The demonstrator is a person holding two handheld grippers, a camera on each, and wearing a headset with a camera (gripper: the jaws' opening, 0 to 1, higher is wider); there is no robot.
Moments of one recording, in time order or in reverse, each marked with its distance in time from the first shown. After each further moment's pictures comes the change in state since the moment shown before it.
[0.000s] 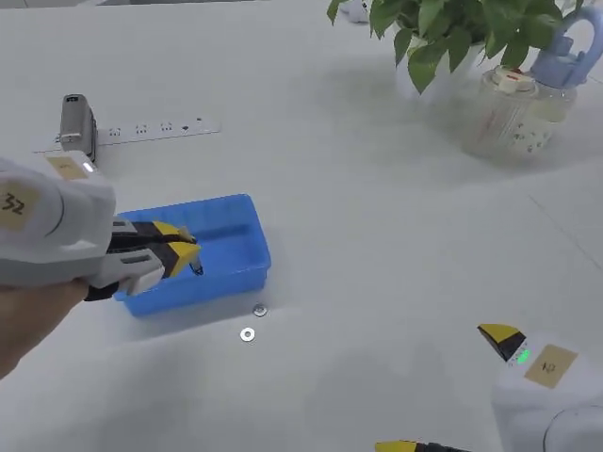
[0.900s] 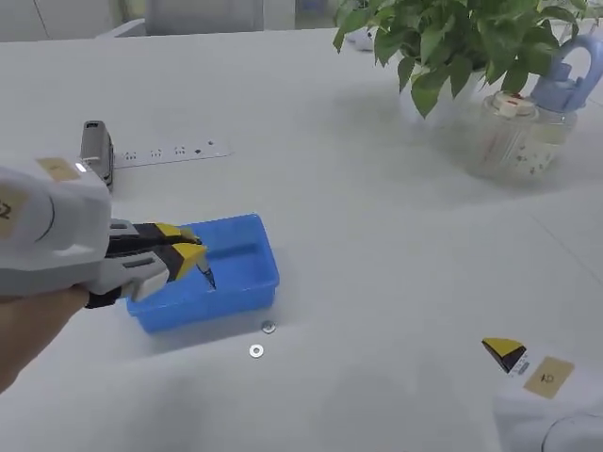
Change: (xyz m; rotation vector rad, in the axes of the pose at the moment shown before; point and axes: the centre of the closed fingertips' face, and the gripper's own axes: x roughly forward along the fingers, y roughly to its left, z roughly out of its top) left arm -0.032 -0.008 0.033 0.003 -0.073 0.045; right arm -0.002 0.000 0.002 -0.007 -0.016 -0.007
